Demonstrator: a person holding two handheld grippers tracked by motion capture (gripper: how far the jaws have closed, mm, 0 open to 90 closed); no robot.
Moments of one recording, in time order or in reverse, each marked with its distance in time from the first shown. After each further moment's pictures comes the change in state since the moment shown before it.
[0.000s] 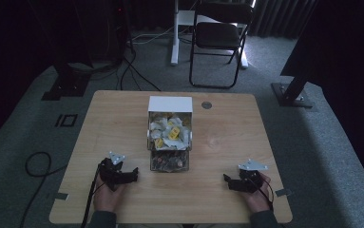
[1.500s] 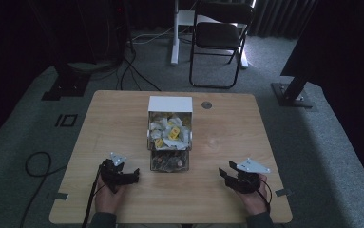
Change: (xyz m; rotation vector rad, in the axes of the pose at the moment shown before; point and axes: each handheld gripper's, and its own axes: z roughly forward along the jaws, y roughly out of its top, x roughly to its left) left arm -0.005 -0.002 -0.002 0.004 -0.004 0.008; right arm 0.036 0.031 -0.037 -0.168 0.057 -0.007
